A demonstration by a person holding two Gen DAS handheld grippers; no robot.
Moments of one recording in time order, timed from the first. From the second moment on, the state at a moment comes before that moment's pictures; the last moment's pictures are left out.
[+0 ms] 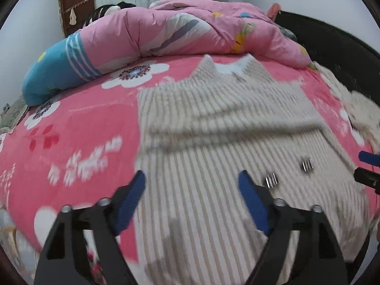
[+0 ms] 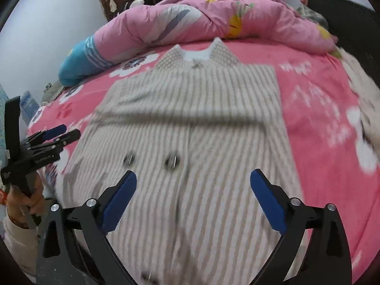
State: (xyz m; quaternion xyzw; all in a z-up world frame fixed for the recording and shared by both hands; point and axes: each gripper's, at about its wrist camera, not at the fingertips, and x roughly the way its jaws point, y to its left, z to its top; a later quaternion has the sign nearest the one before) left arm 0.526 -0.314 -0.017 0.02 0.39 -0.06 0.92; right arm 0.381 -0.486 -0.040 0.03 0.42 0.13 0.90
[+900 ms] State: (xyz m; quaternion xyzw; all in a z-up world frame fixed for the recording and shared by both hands) left arm 0.423 -0.287 -0.097 0.02 0.42 -0.04 0.90; right arm 0.320 -0.482 -0.110 0.02 0.44 0.05 0.89
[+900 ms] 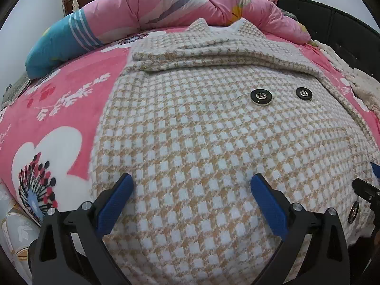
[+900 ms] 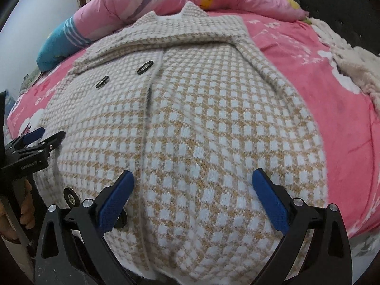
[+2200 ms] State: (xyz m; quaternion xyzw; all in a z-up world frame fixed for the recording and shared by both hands) left arm 0.204 -0.160 -0.132 -0.08 0.38 -0.11 0.91; right arm 0.307 -0.495 -0.111 0.02 0.41 0.06 0.91
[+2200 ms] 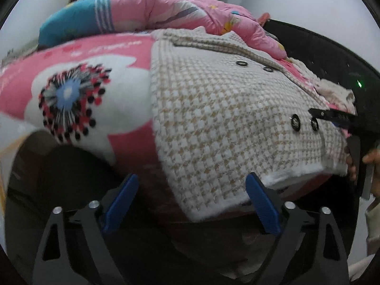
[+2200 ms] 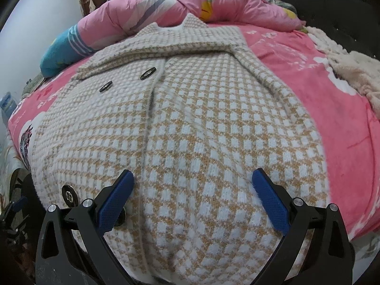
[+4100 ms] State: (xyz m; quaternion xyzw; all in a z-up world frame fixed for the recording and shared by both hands) left arm 0.251 -0.144 -0.187 -0.17 0.48 -0.18 0.84; right arm 0.238 -0.606 -0.114 0.18 0.43 0.08 0.88
